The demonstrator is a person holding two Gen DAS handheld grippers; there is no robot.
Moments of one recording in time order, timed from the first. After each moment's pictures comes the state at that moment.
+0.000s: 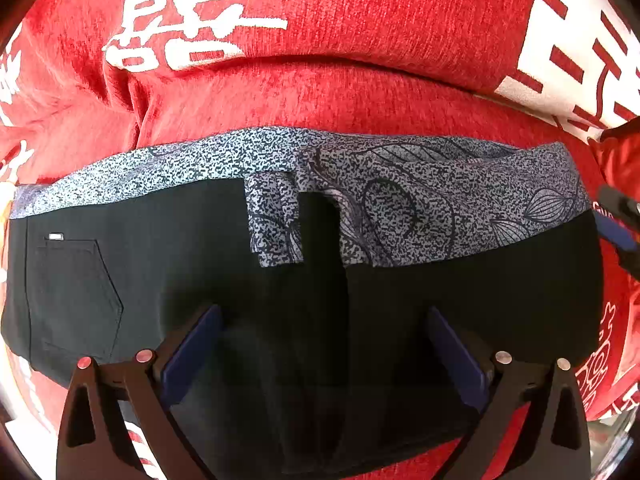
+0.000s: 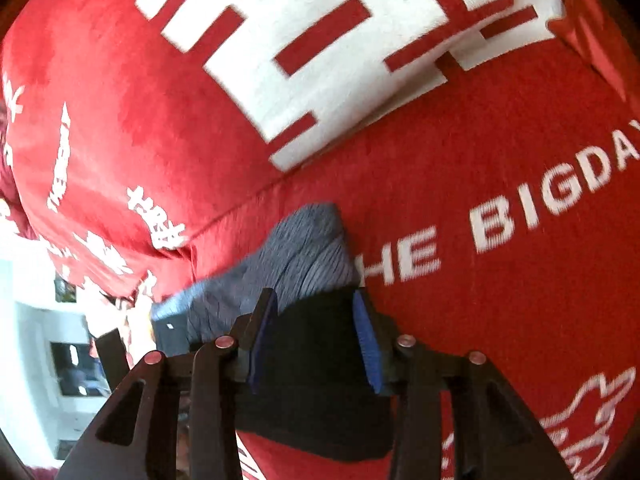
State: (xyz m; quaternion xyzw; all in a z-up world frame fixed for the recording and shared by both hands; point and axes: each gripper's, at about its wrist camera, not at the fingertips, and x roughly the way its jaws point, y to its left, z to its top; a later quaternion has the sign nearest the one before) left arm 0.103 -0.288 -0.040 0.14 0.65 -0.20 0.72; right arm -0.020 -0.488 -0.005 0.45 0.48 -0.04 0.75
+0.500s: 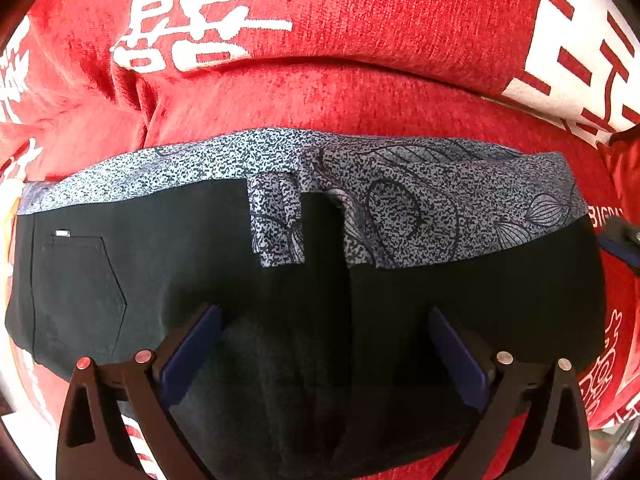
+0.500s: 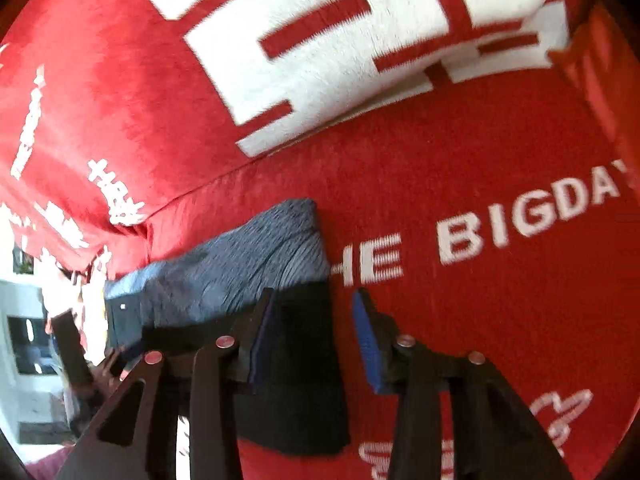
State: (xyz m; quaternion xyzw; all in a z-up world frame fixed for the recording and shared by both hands) left arm 0.093 -0.301 -0.045 0.15 0.64 -0.18 0.73; right arm -0.015 -0.473 0.010 0.36 0.54 -0.07 0.76
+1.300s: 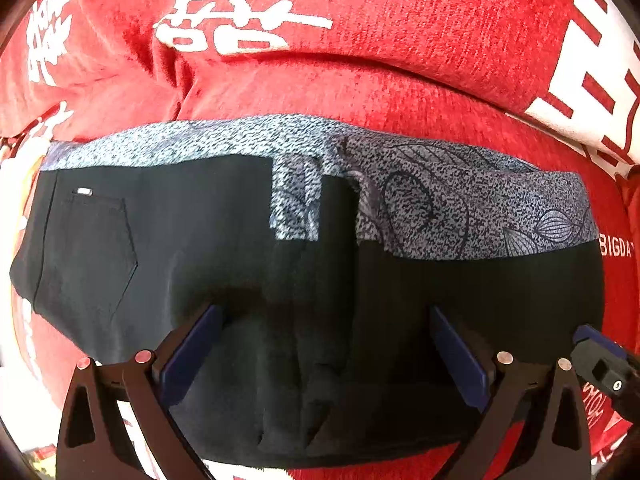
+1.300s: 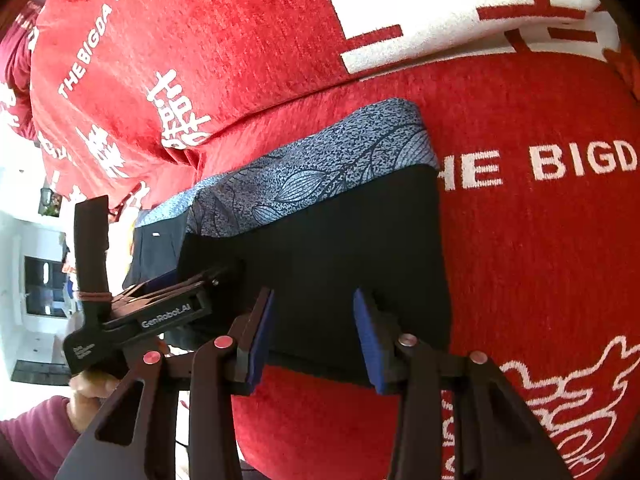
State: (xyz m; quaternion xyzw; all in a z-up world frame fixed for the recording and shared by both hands) left arm 0.062 -0.291 -0.032 0.12 0.64 -0.12 0.75; right arm -0.025 -0.403 0.004 0.33 0.56 0.03 0.76
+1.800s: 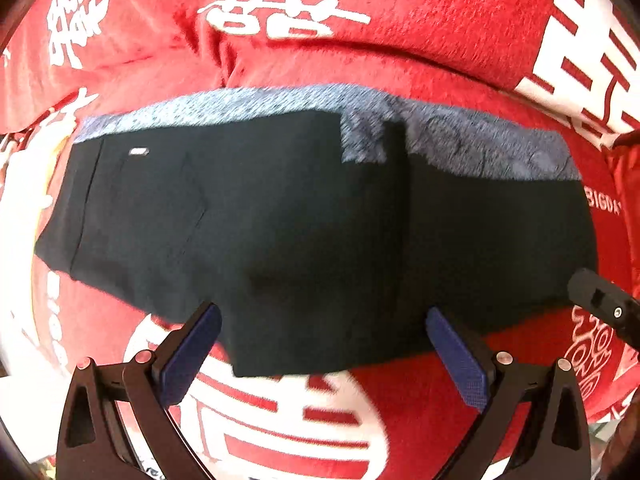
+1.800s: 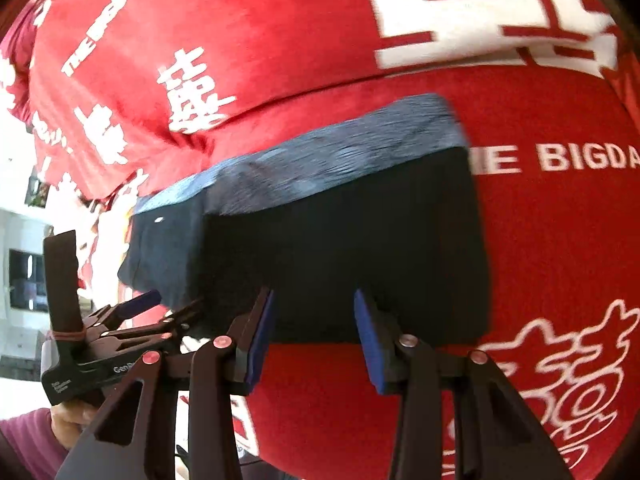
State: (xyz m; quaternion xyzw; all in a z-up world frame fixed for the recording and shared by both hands) left arm 0.033 -0.228 0.010 0.14 0.66 -0.14 0.73; right arm -0.029 -0.356 0.030 0.30 0.57 0.02 0.76
